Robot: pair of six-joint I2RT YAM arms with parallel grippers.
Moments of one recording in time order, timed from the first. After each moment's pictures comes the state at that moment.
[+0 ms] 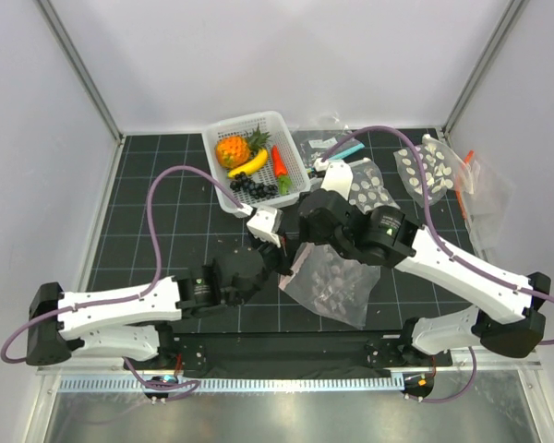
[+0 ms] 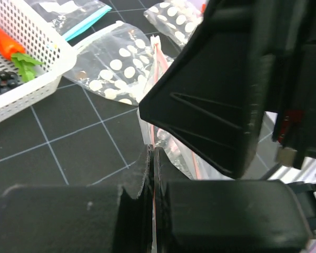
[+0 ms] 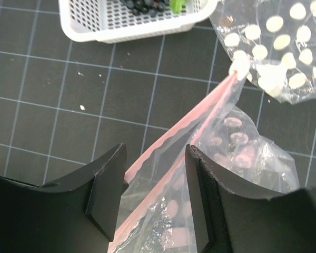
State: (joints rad) left arm -1.28 1.10 0.87 0.07 -0.63 -0.45; right arm 1.09 1.30 1.50 -0.98 0.62 0.72
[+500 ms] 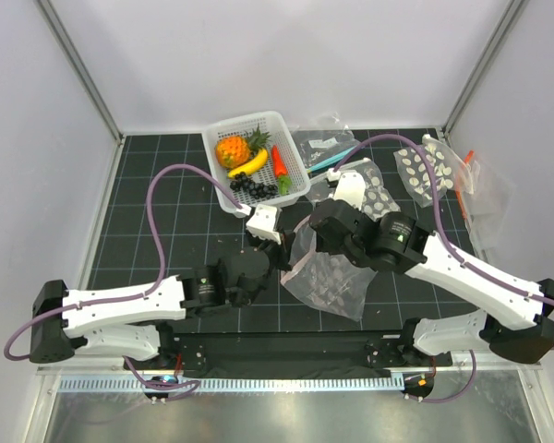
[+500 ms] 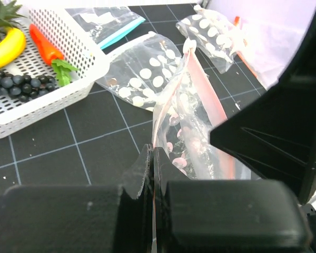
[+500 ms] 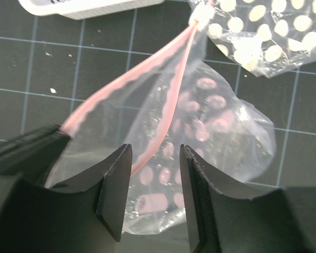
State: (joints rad) left arm -1.31 1.14 0.90 0.06 -0.79 -0.42; right arm 1.09 1.24 1.44 -1.10 0.62 0.78
